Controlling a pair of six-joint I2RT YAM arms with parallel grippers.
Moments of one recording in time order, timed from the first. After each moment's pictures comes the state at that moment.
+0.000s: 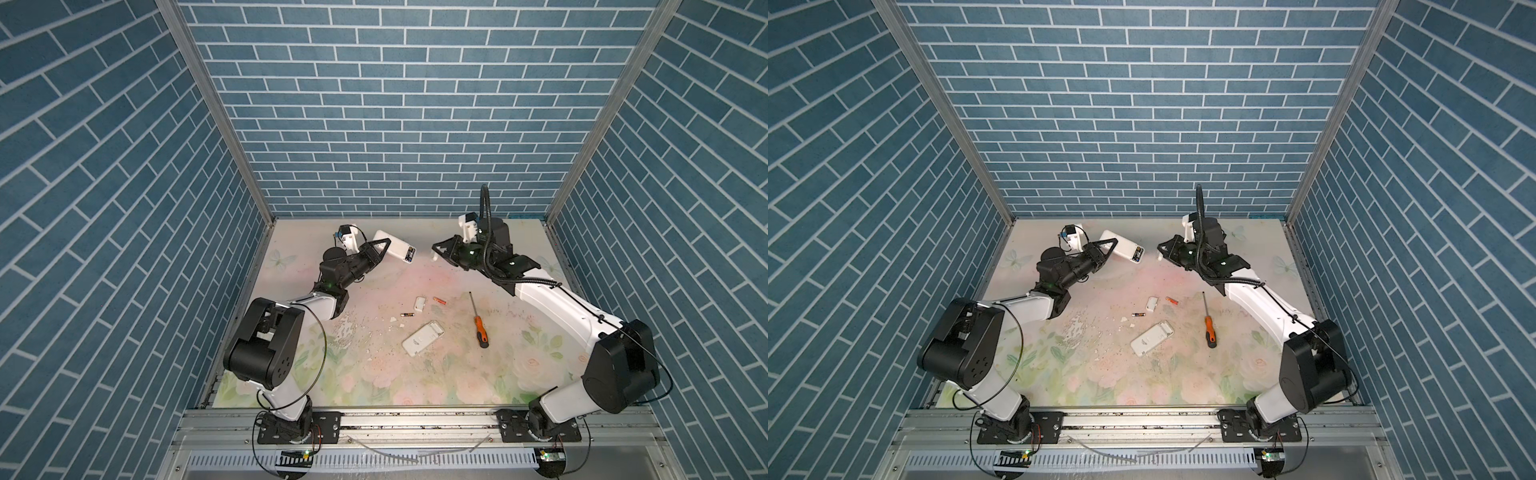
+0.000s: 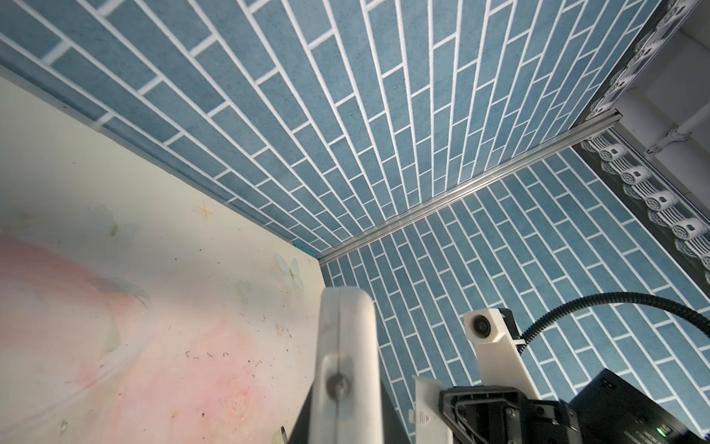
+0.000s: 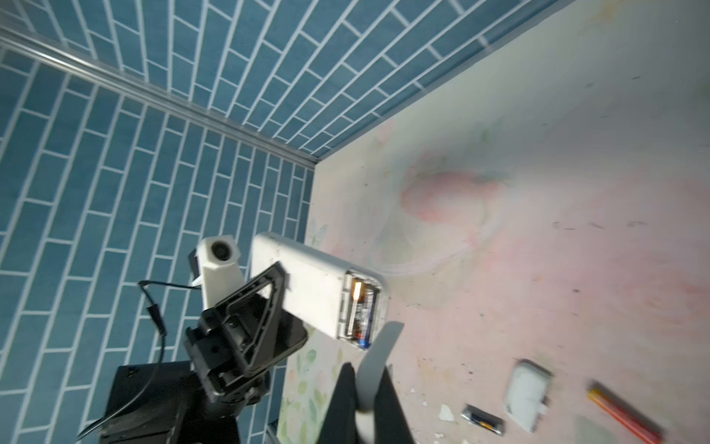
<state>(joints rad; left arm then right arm) -0.32 1.67 0.78 0.92 0.47 -1.12 0.48 1.51 1.21 -0.22 -0.36 0.80</state>
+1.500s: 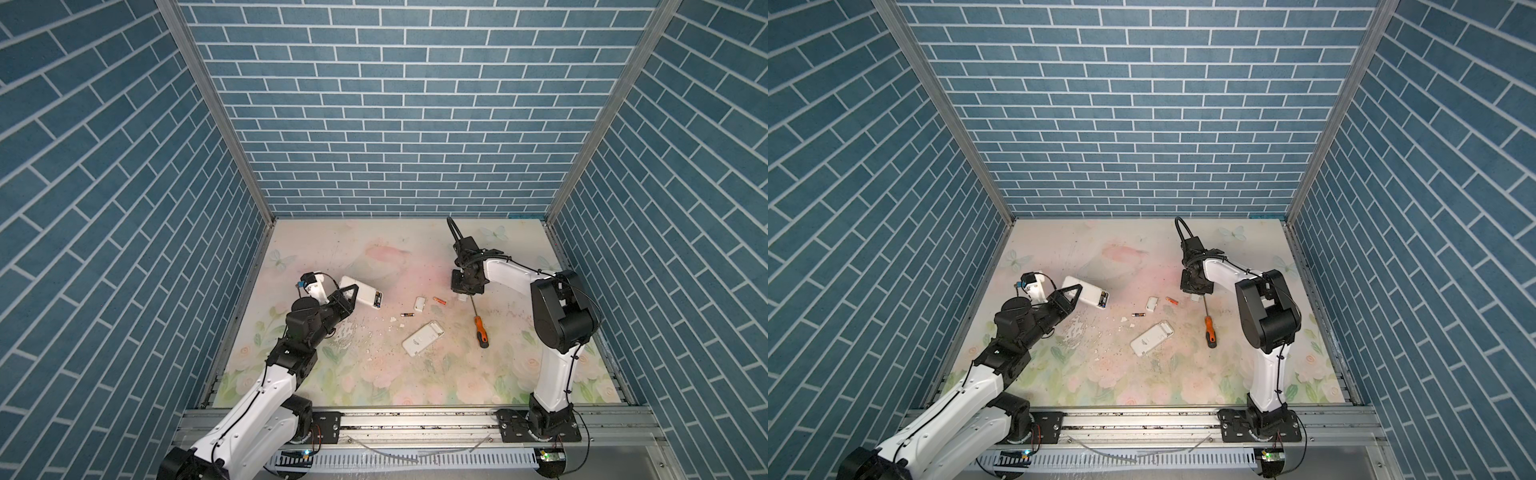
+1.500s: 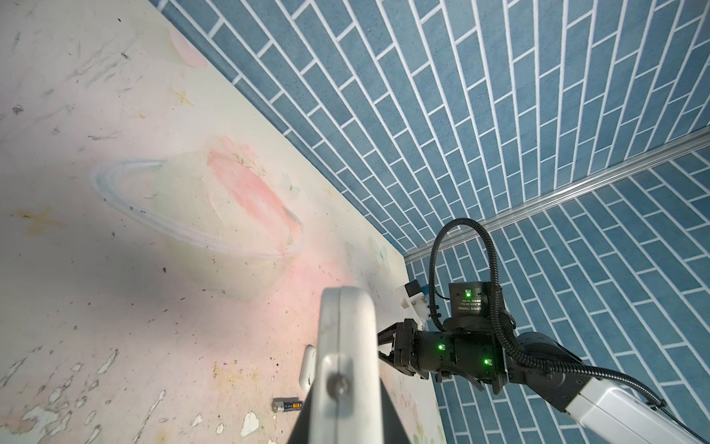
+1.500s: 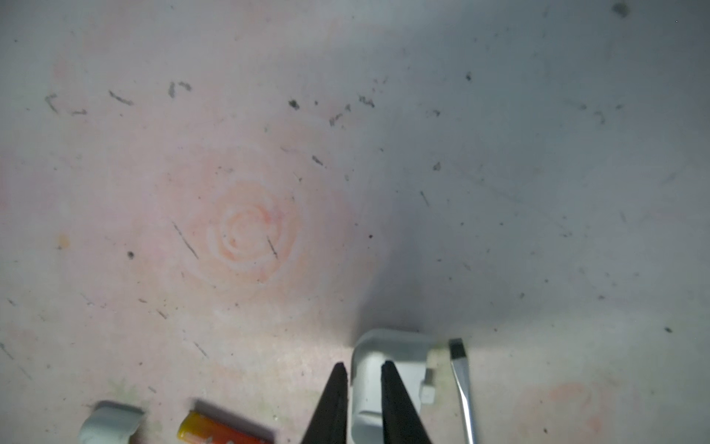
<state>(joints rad) -0.33 0.81 0.35 0.25 0.19 -0.97 0.46 1.96 1.35 -0.66 0.02 0.52</state>
